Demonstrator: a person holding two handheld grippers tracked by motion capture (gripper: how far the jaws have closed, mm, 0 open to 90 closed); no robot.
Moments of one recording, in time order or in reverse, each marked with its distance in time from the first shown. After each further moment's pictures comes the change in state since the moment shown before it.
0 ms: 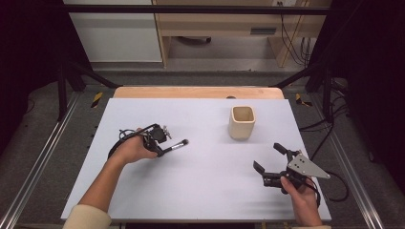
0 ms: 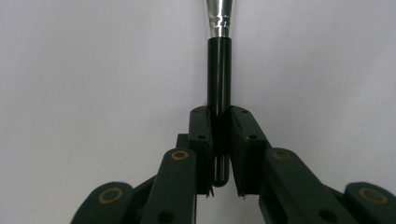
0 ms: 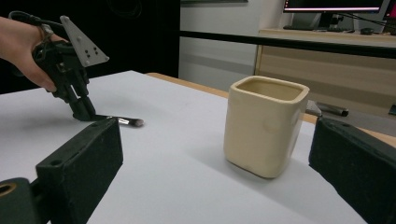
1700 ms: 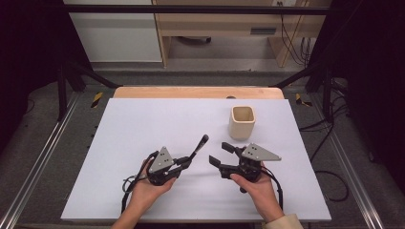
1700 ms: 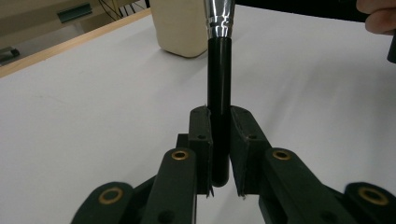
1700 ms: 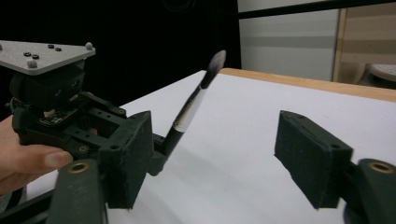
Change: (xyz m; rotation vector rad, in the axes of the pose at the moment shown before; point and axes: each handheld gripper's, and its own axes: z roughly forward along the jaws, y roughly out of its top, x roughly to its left) left arm -0.122 -0.024 -0.010 -0.875 0.059 -0.099; right arm 0.079 0.027 0.086 0.077 0.238 0.193
